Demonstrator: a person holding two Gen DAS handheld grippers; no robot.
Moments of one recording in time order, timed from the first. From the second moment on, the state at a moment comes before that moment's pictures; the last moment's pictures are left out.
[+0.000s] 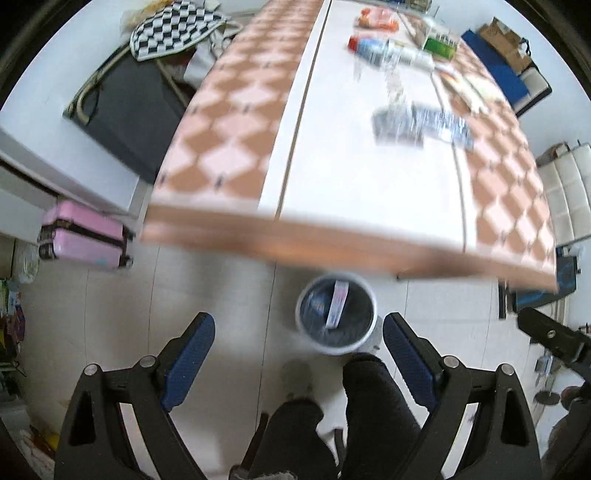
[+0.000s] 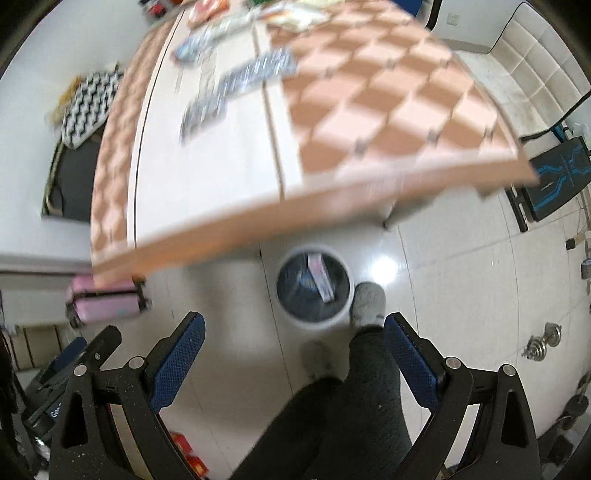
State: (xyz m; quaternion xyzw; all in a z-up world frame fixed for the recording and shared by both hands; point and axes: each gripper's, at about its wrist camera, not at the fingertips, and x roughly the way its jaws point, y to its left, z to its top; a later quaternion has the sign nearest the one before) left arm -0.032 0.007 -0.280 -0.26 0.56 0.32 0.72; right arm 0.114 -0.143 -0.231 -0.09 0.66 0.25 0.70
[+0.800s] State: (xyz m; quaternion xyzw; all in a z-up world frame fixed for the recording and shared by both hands) left arm 0.276 0.236 -0.311 -0.39 0.53 0.38 0.65; right arm 0.514 0.124 -0.327 -0.26 0.64 0.30 0.66
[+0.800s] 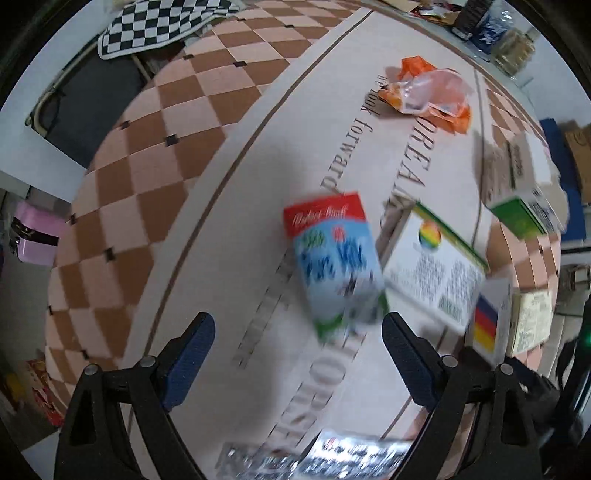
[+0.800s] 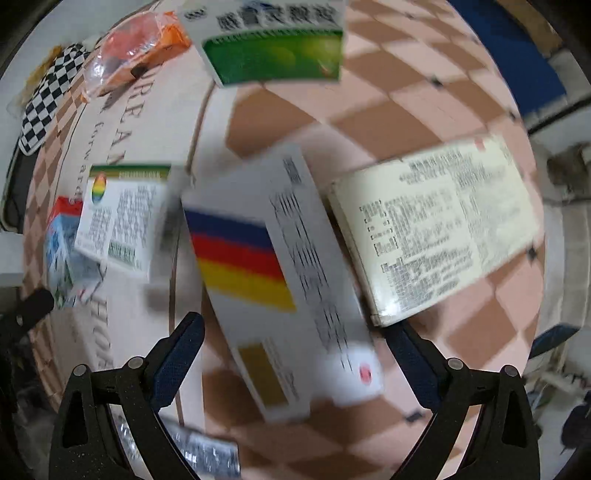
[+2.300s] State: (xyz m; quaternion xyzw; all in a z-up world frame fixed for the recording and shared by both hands) left arm 0.191 0.130 -0.237 -0.27 0.51 0.32 0.75; right arm 0.375 0.027 -0.245 -0.19 0.59 0.30 0.72
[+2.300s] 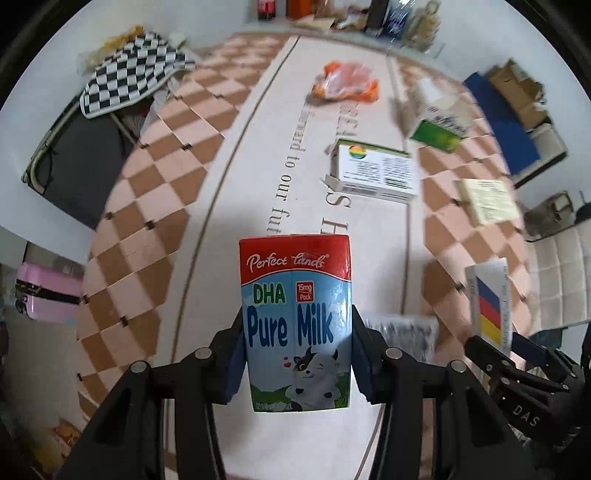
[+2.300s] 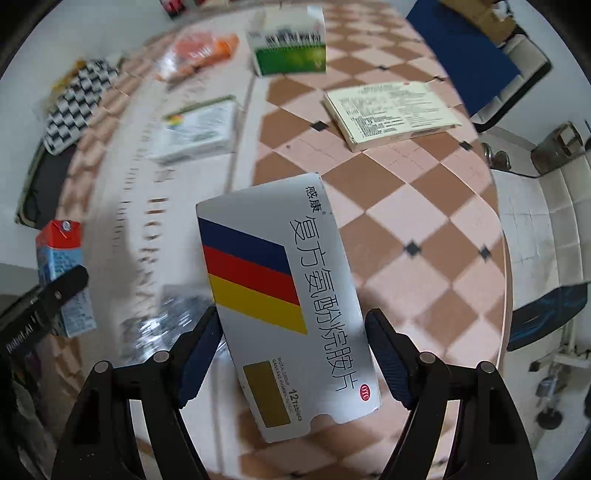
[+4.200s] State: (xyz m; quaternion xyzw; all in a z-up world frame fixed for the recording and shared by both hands) left arm -0.058 -0.027 -0.627 -0.26 0.66 0.24 0.66; right arm 0.073 -0.173 -0.688 -0.17 0.72 0.19 0.65
